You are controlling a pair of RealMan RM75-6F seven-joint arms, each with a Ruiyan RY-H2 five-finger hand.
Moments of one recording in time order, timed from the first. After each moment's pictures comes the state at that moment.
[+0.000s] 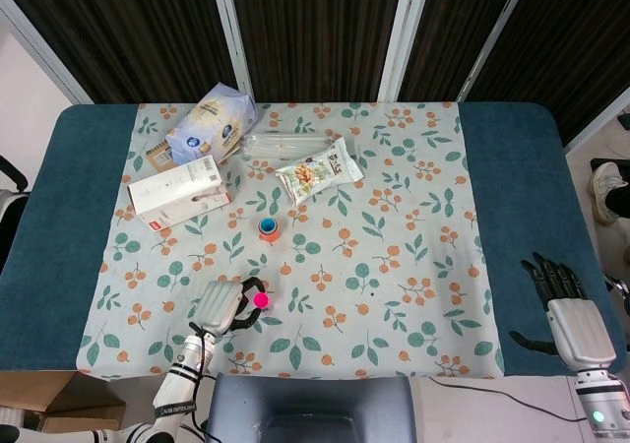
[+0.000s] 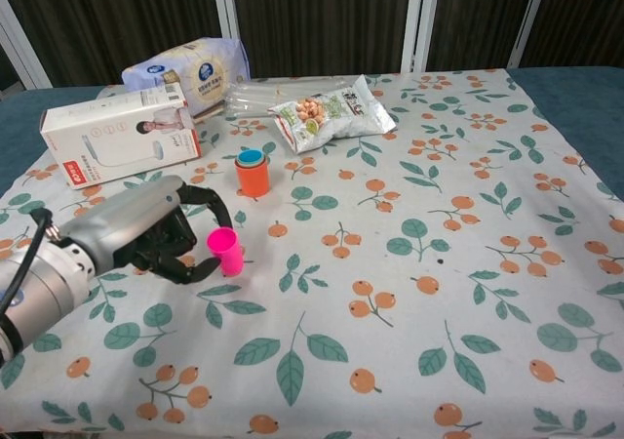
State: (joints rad) left arm -0.52 -1.75 -0.13 -1.59 1.16 1.18 0.36; right arm 0.08 -1.07 0.01 -1.69 -1.52 1.42 -0.02
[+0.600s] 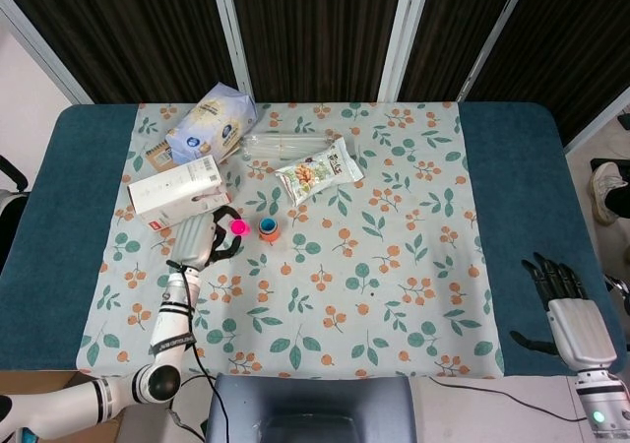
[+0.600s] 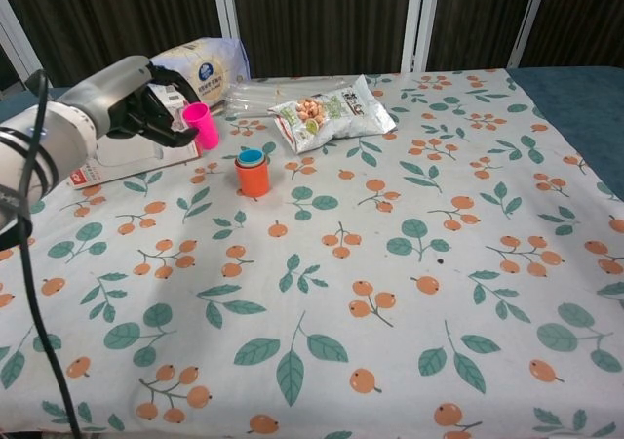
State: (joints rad) left arm -0.68 -1.71 -0.44 -1.48 0.92 1.12 0.35; right arm 0.08 -1.07 0.01 -1.69 -1.51 1.41 -0.02
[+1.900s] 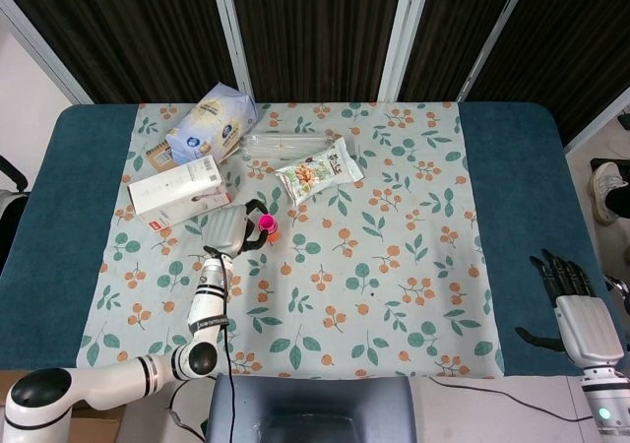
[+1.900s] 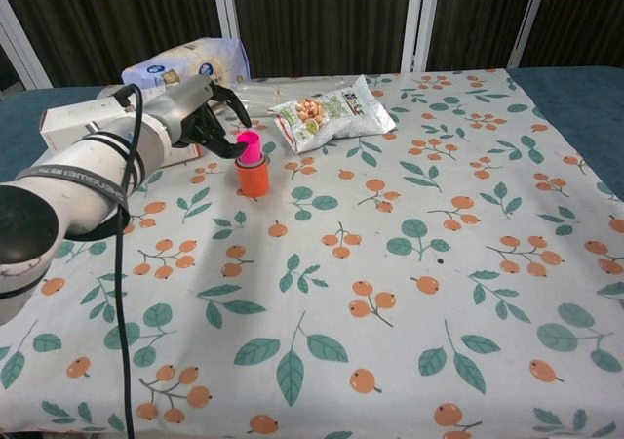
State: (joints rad) left arm -0.87 -1.85 -0.45 -1.25 0.78 1.06 0.37; right arm 0.08 -1.06 0.02 -1.69 -1.49 1.41 0.00
